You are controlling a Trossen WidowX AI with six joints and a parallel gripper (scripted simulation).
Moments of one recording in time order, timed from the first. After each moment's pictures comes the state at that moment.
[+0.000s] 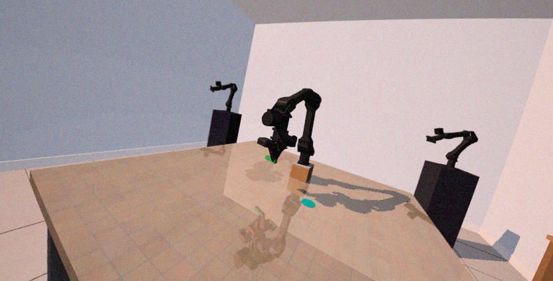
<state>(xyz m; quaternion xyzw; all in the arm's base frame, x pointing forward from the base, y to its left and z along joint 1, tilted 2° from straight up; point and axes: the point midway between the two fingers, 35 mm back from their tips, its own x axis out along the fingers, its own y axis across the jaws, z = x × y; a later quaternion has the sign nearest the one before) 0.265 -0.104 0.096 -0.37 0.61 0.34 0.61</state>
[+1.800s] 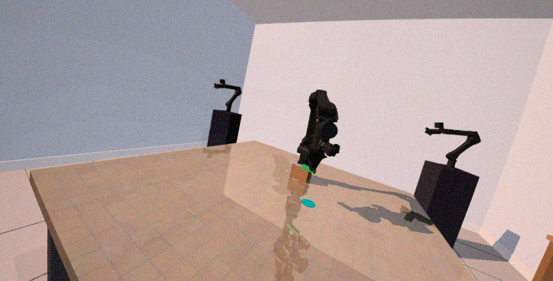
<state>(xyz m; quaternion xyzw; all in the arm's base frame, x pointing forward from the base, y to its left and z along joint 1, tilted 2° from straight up) 0.270 0.070 0.100 -0.36 0.61 0.33 0.62</state>
